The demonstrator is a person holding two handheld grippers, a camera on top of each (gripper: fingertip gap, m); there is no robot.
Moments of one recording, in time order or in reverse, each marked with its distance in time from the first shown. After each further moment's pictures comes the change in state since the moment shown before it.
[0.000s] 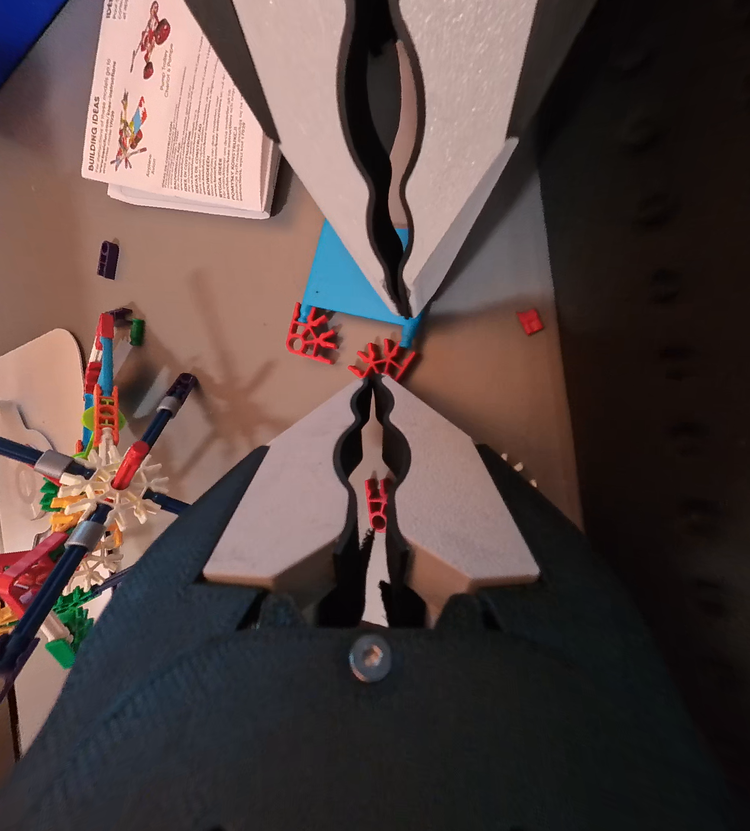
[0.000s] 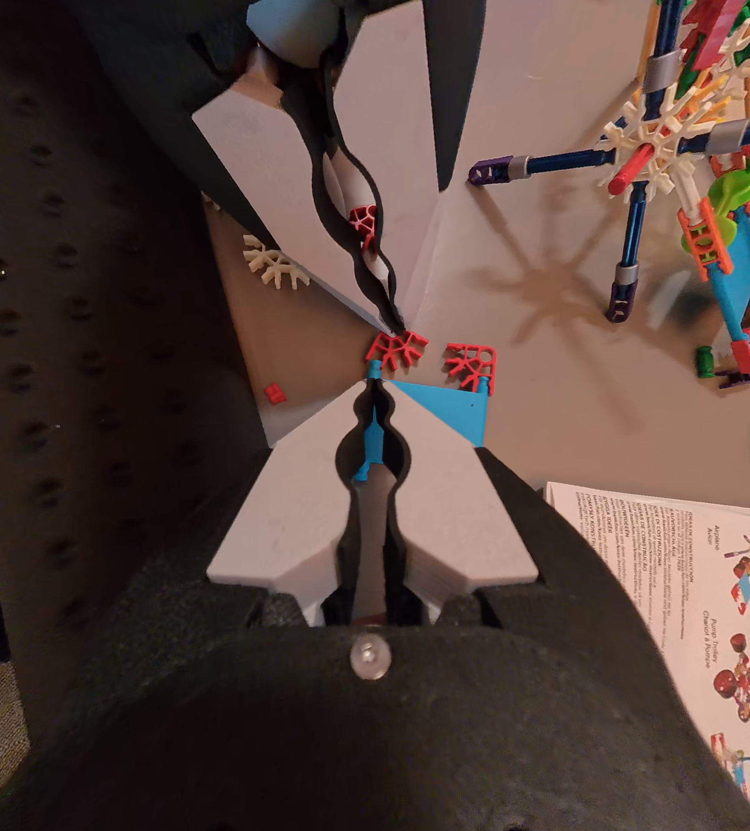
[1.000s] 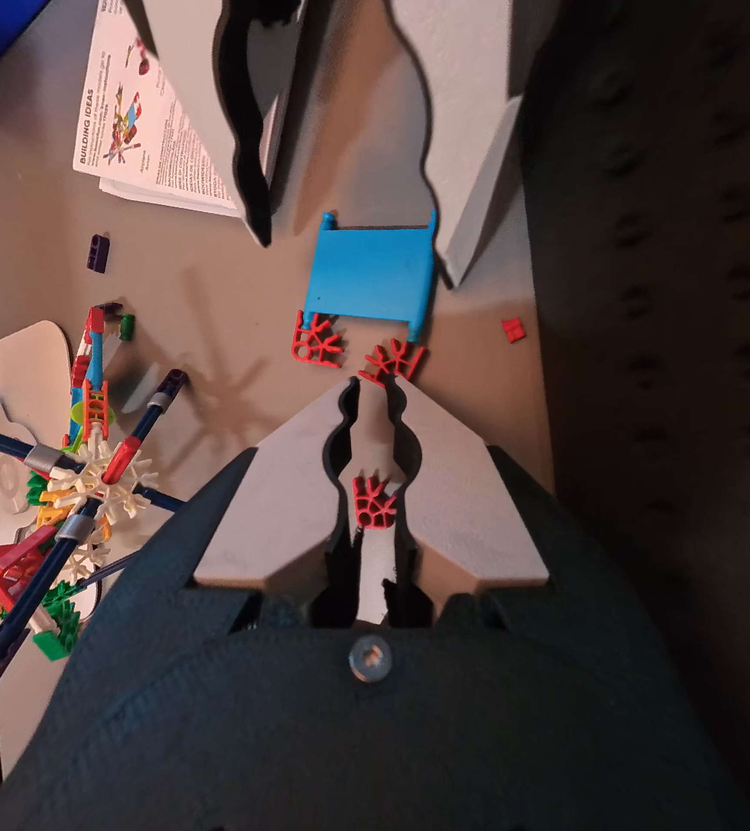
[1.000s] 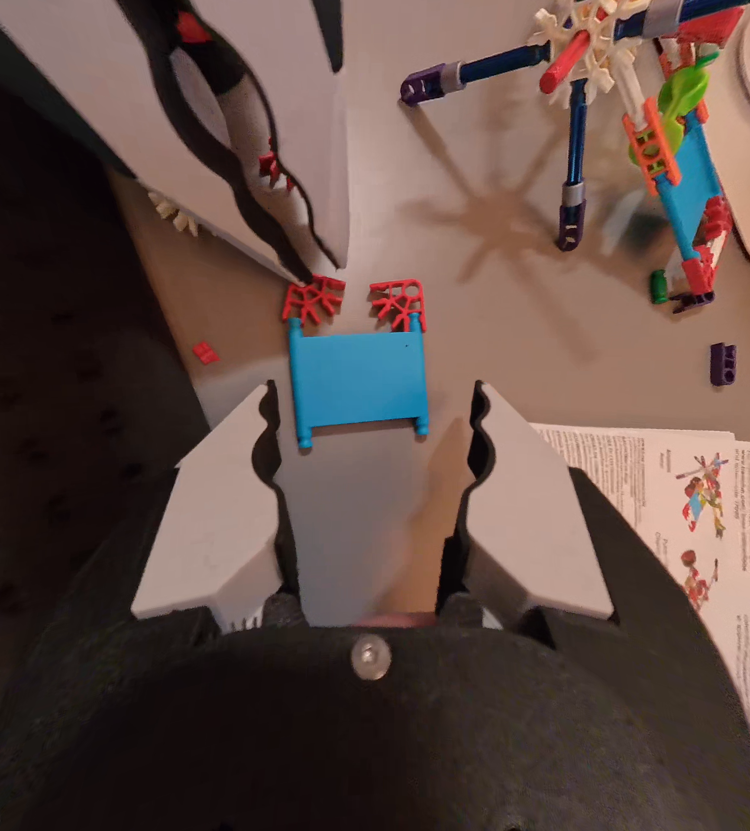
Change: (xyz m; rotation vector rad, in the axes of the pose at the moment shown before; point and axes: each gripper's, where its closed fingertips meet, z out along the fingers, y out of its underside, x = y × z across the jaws) left arm 0.005 -0.003 -0.004 -0.005 0.017 -0.033; right arm 0.025 0.024 -0.004 -0.091 0.067 0.058
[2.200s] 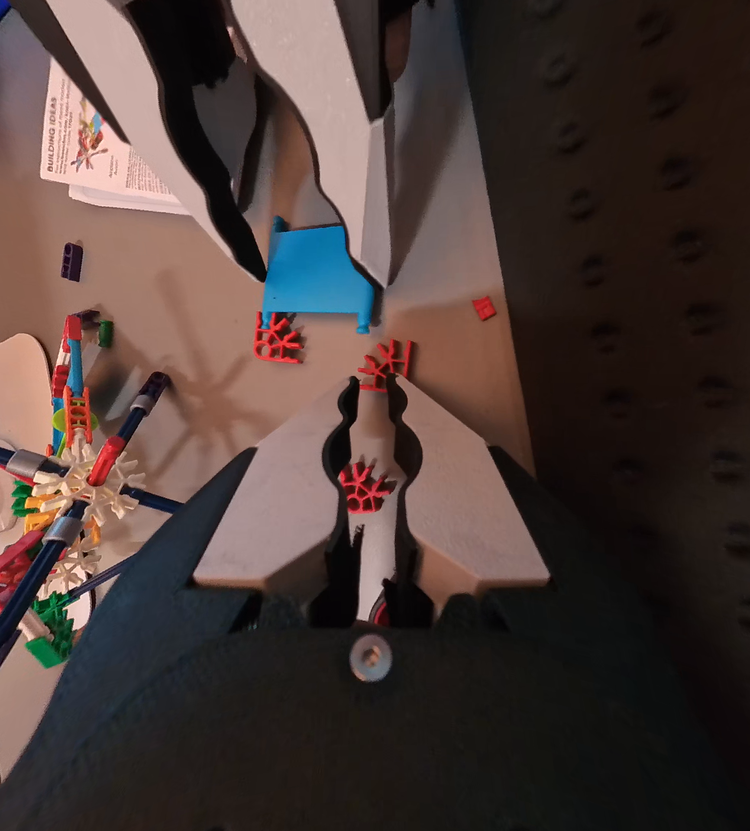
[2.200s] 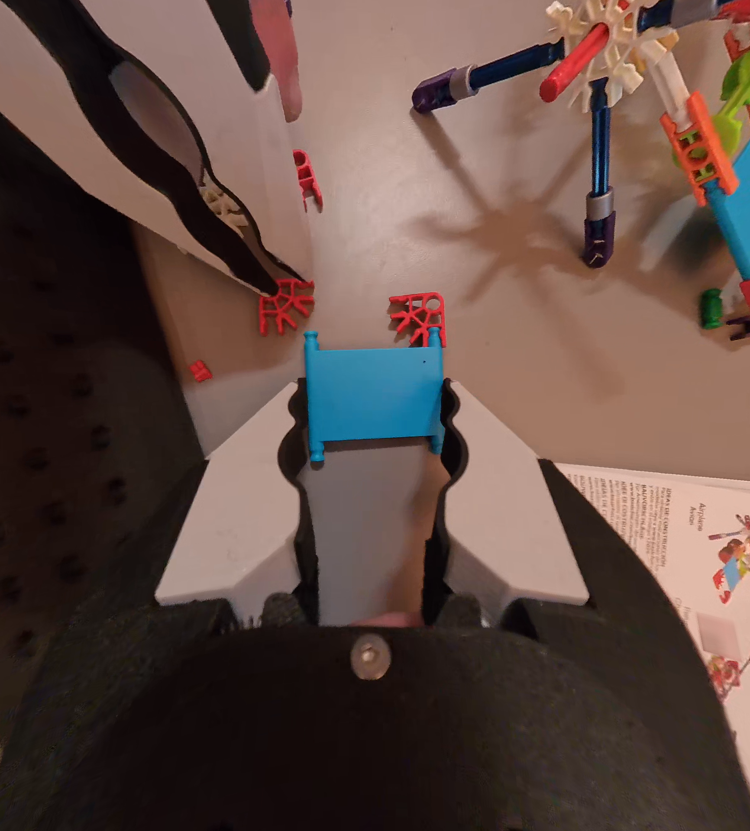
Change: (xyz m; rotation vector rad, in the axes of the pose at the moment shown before) left arm 0.009 0.004 -0.006 0.006 0.055 0.039; right arm 0.003 -0.006 0.009 -0.015 -0.147 0.024
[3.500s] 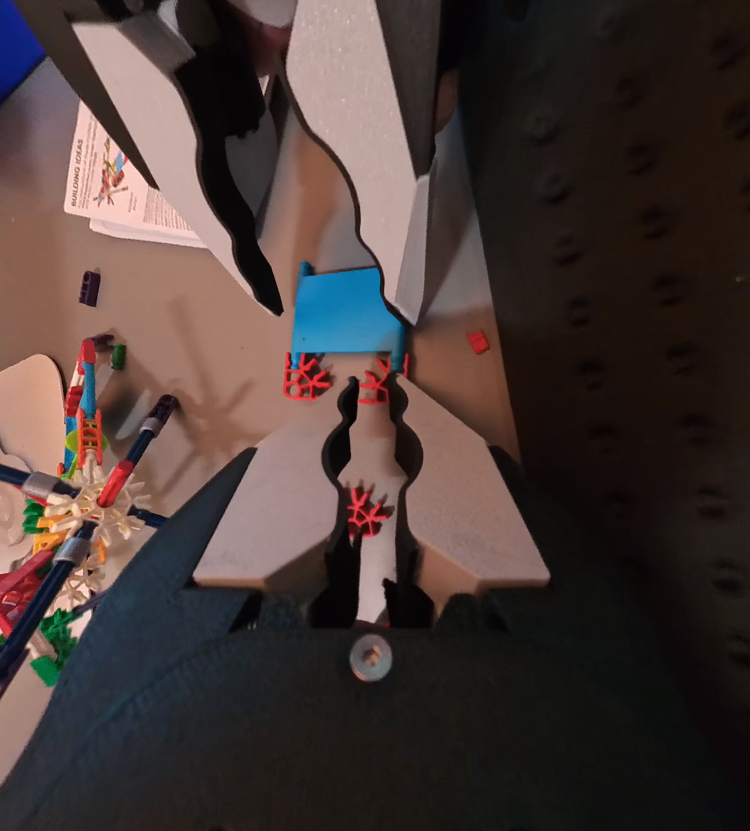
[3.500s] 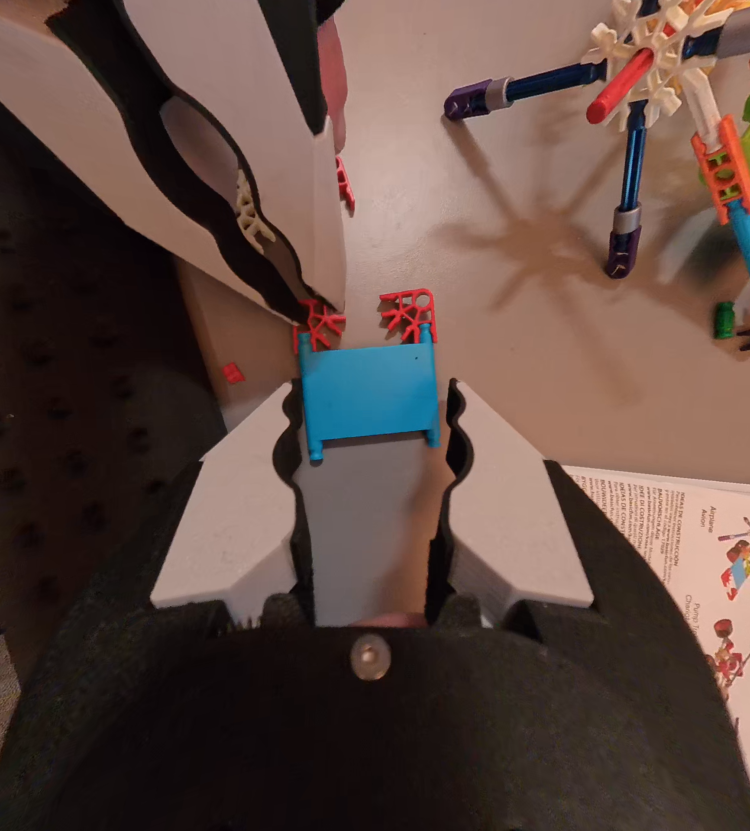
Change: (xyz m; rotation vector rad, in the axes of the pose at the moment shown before) left arm 0.000 -0.014 0.000 0.044 -0.017 -0.003; right arm -0.012 -0.004 -0.002 -0.013 0.021 -0.026
